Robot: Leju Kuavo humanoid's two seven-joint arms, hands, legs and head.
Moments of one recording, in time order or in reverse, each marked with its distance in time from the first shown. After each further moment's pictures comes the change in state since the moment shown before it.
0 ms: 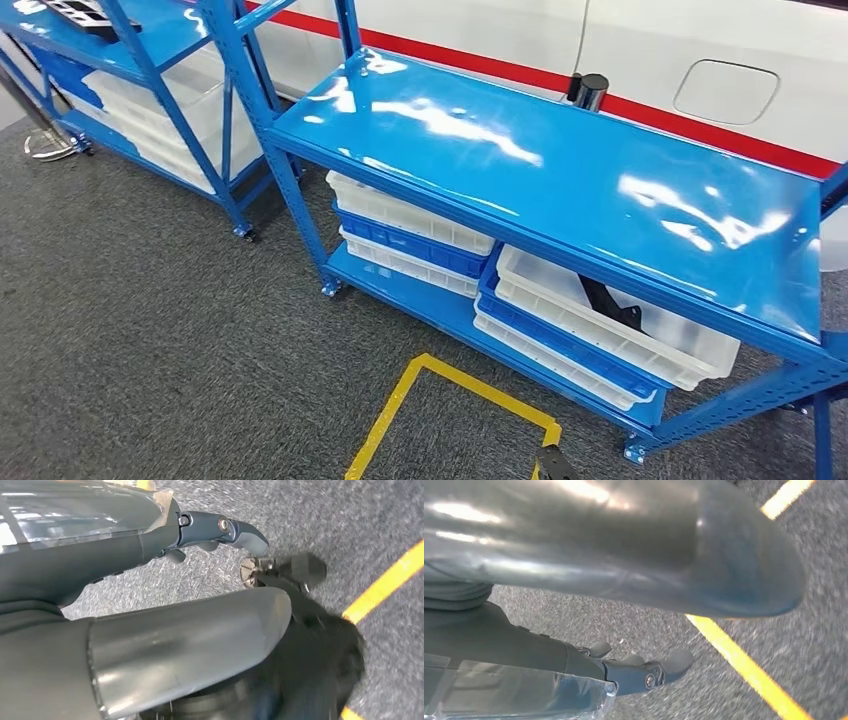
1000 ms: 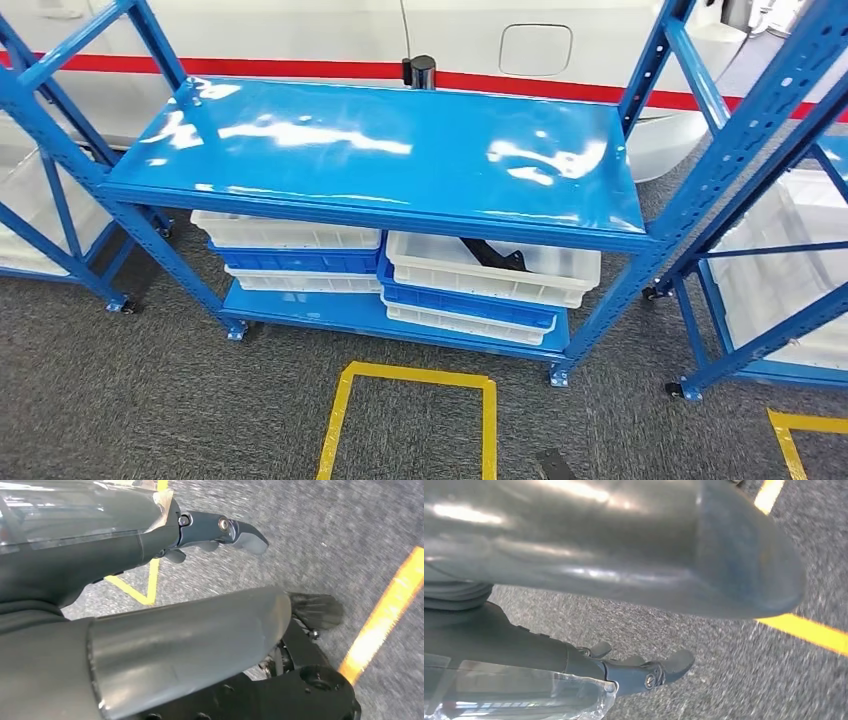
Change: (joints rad) left arm -0.020 -0.014 0.053 0.015 0.032 0.126 0.086; right arm 0.003 0.007 -0.005 0.001 0.001 -0.010 0.012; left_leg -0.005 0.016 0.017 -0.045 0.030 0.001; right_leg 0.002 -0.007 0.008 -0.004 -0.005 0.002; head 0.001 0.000
